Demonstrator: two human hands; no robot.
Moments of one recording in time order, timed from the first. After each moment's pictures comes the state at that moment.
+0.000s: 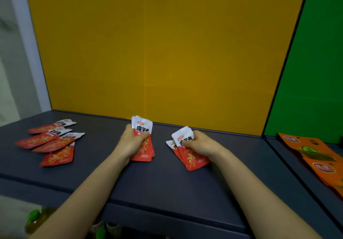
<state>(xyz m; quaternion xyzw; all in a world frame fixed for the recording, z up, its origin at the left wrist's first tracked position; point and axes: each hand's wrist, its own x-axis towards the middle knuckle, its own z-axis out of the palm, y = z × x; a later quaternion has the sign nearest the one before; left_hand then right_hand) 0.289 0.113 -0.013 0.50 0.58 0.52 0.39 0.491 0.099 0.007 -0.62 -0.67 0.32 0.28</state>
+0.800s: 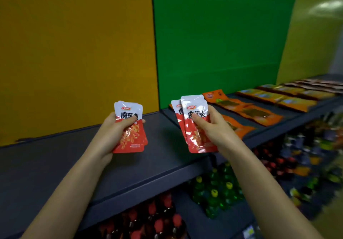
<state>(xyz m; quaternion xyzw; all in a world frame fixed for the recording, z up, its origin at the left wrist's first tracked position) 0.444 0.013 0.039 0.64 0.29 0.39 0.59 0.624 -0.122 0.029 -0.63 -0.40 0.19 0.63</state>
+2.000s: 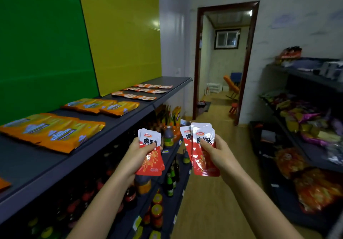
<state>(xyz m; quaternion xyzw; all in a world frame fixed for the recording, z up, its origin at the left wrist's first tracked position) 1.112 -0.316 -0.057 0.71 0.08 0.08 0.69 1.134 -0.532 -0.054 -0.73 -0.06 -0.02 0.68</state>
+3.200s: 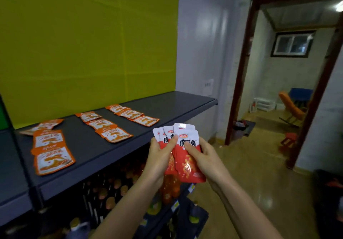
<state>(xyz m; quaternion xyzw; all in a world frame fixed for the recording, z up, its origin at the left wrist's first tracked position) 1.663 -0.450 -0.026 0.58 0.15 0.24 0.76 1.723 -0.556 -0.034 -0.69 -0.26 0.11 0.67</state>
